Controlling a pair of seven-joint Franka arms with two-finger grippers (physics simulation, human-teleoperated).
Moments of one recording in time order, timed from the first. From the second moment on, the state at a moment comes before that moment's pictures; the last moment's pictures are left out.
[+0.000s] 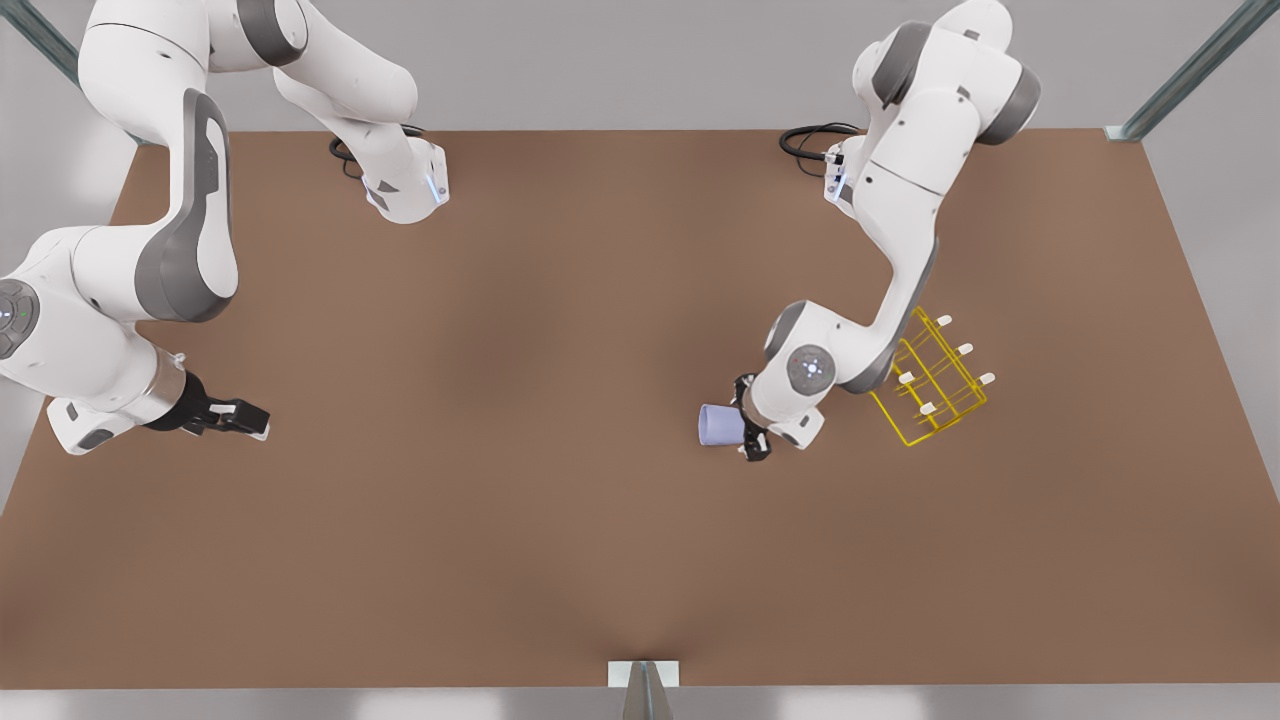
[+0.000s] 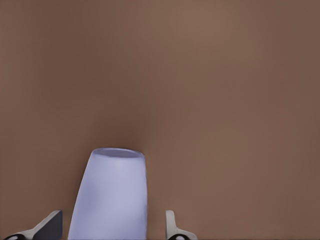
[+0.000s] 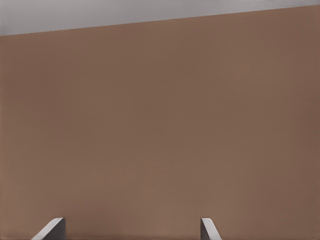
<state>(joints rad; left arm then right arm) -0.32 0.59 -0.19 -1.81 -0.08 2.42 -2.10 -0.24 0.33 0.26 -1.37 -0.06 1.71 0.09</state>
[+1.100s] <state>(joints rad) -0.67 0.58 0.35 -1.51 -0.13 2.13 -1.96 -0.24 0.33 0.26 -1.37 -0.06 1.72 0.02</state>
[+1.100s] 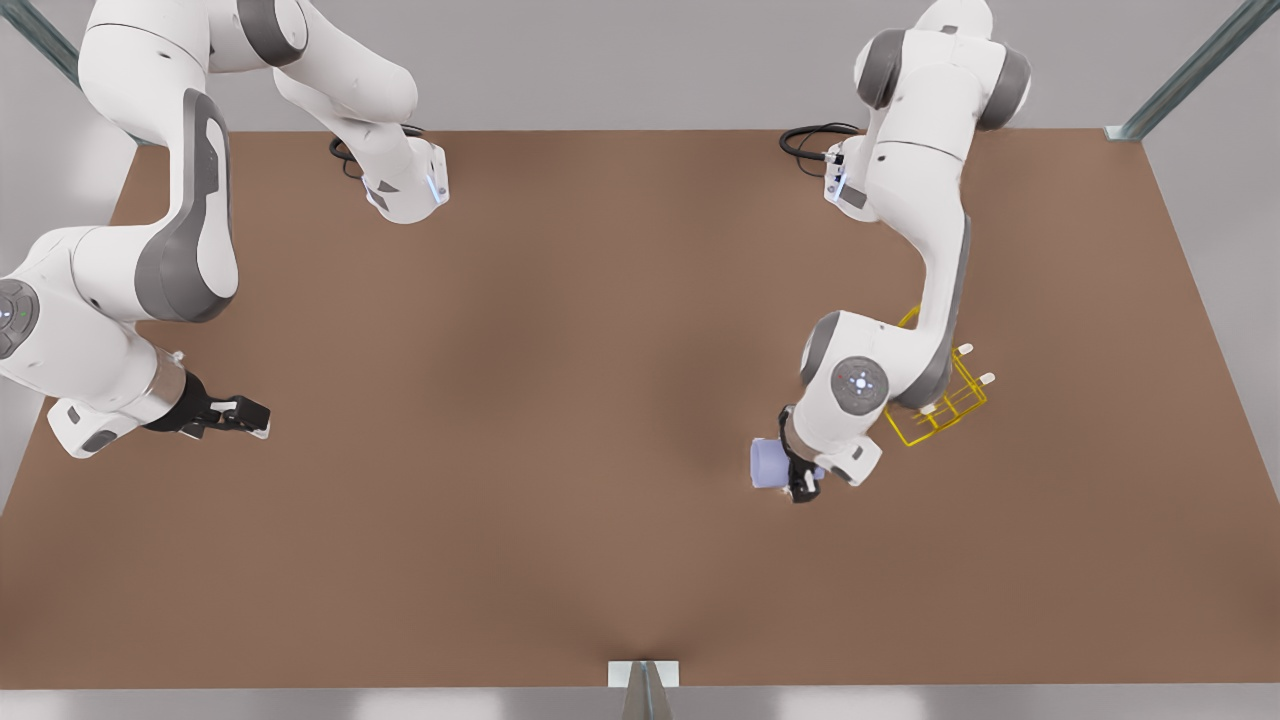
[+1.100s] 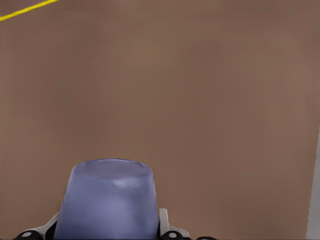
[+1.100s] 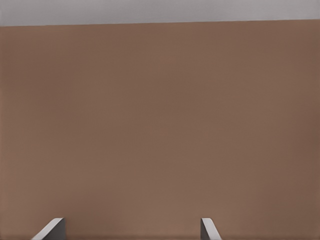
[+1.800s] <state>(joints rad) -1.54 1.18 1.44 -1.90 0.07 1.99 -1.68 -0.24 0.33 0.26 -1.37 -0.06 1.72 0.01</state>
